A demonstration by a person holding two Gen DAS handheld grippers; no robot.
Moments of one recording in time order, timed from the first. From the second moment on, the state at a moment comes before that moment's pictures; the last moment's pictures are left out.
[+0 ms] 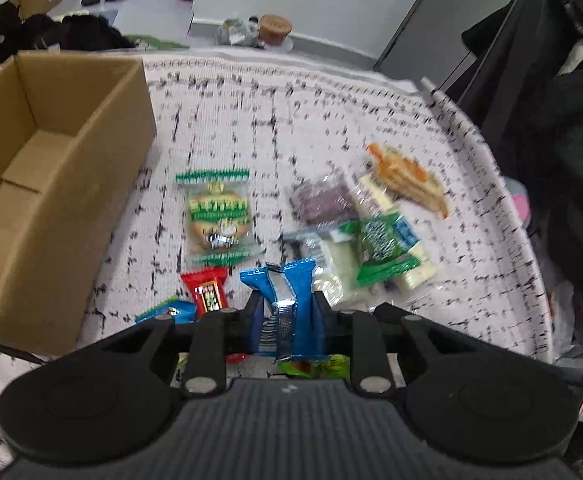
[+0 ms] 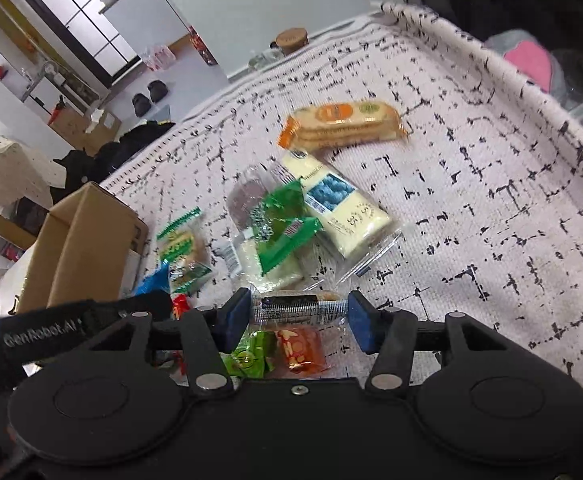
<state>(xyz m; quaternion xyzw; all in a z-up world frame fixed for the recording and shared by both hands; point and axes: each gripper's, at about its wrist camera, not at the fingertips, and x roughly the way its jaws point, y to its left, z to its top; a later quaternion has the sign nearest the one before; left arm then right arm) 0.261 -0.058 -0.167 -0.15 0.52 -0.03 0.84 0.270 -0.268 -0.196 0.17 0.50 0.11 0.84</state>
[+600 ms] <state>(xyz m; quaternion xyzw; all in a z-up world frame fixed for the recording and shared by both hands) 0.242 -0.009 -0.103 -0.15 0.44 -0.03 0.88 0.258 -0.242 -0.131 0.20 0.43 0.12 0.88</state>
